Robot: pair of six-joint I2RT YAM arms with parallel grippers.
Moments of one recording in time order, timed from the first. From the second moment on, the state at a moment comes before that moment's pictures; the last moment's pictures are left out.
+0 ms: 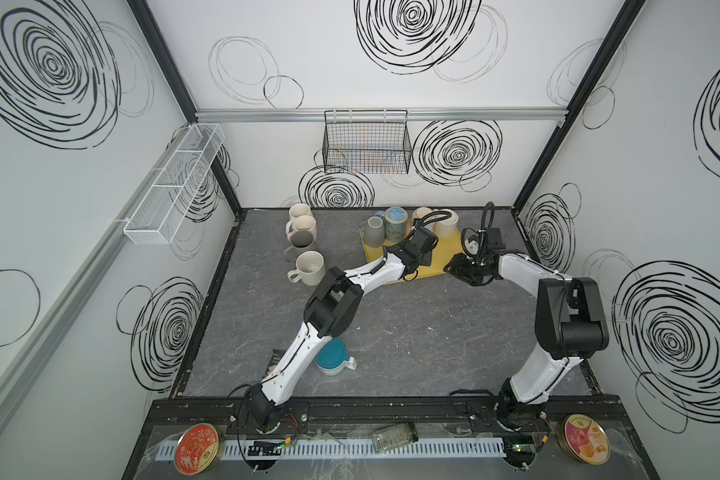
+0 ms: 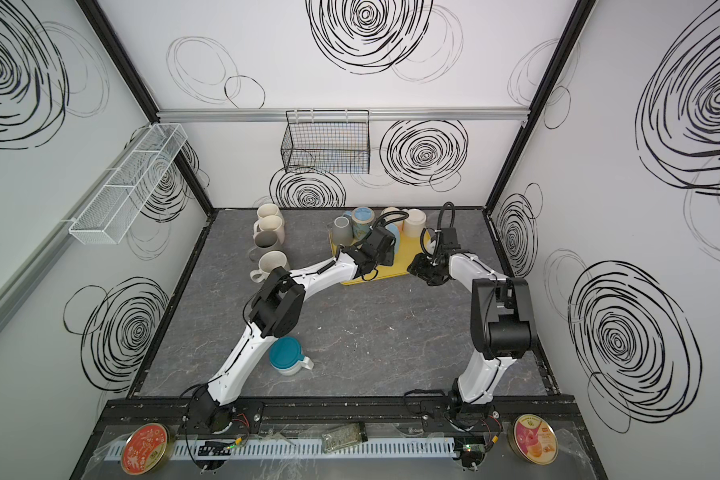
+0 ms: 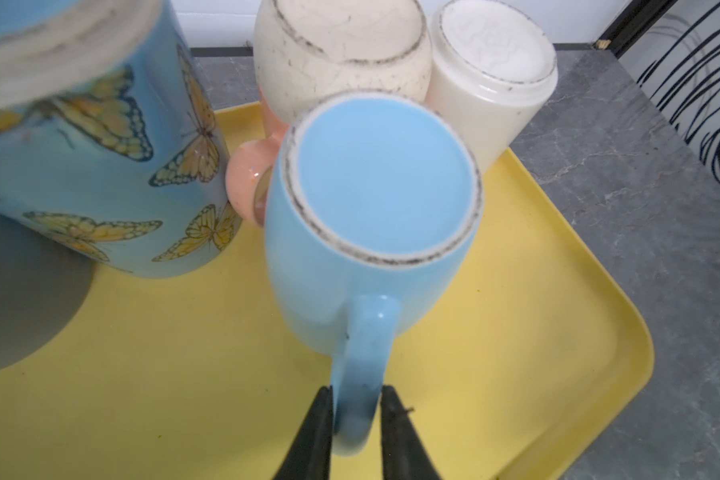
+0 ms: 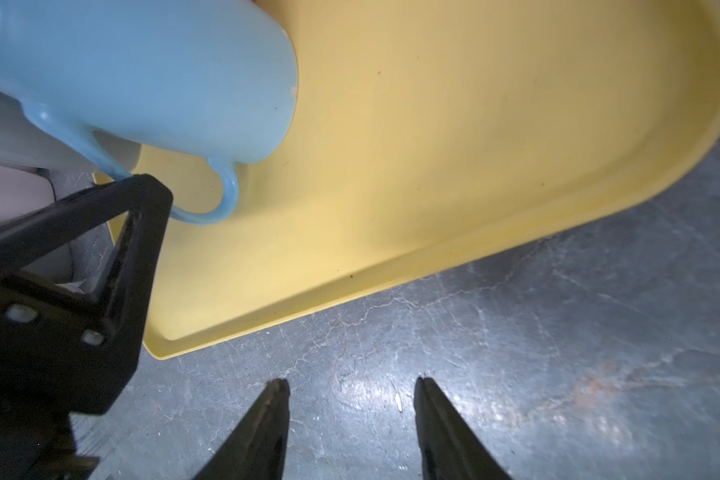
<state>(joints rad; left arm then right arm) -0.76 2.49 2.08 -0.30 -0.27 -0.47 0.08 1.75 1.11 -0.42 -0.38 0.42</state>
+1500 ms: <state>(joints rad) -0.66 2.10 1.54 -0.38 -0.27 -0.50 0.29 1.81 1.14 -0.36 -0.39 0.51</state>
